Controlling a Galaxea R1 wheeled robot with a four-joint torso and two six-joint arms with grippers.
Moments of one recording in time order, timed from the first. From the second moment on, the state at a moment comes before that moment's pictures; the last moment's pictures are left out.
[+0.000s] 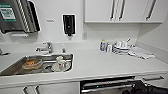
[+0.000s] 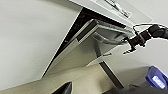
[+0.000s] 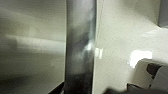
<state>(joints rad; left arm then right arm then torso) 1.14 1.53 -0.76 0.18 -0.29 -0.02 -0.56 2.27 -1.34 -0.62 -1.03 2.35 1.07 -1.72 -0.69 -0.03</state>
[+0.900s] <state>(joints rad) 1.14 1.54 -0.76 0.18 -0.28 -0.02 -0.66 2.24 -1.36 -0.63 -0.91 2.34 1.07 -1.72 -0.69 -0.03</state>
